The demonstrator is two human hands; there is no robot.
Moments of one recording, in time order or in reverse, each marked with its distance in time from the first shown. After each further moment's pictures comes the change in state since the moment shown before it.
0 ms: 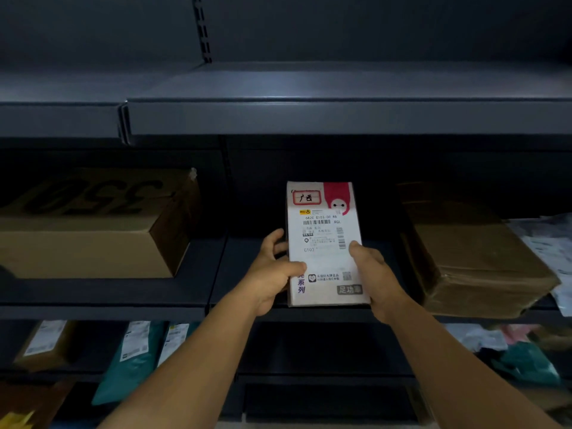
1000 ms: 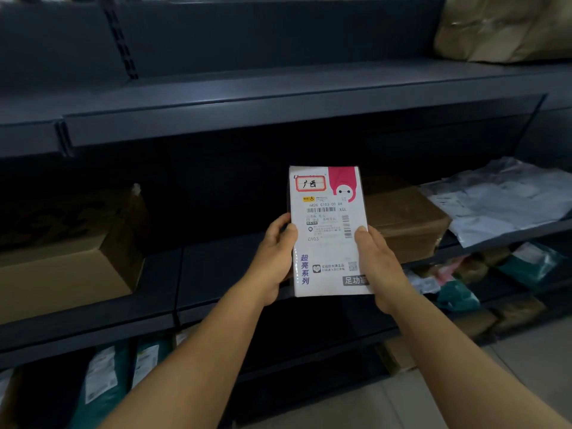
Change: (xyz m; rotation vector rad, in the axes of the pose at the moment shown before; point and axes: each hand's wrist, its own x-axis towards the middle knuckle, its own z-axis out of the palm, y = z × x) left_hand -0.051 0.013 0.066 0.087 -0.162 0.092; right_hand -0.092 0.008 -0.058 0.061 0.245 -0.178
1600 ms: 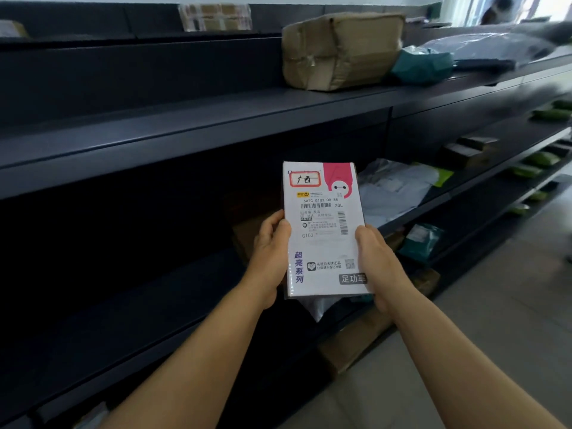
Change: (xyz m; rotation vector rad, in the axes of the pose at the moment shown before) left_hand 0.000 0.031 0.198 0.061 -0.193 0.121; right_hand -0.021 -0.014 -0.186 0.066 0.318 -0.028
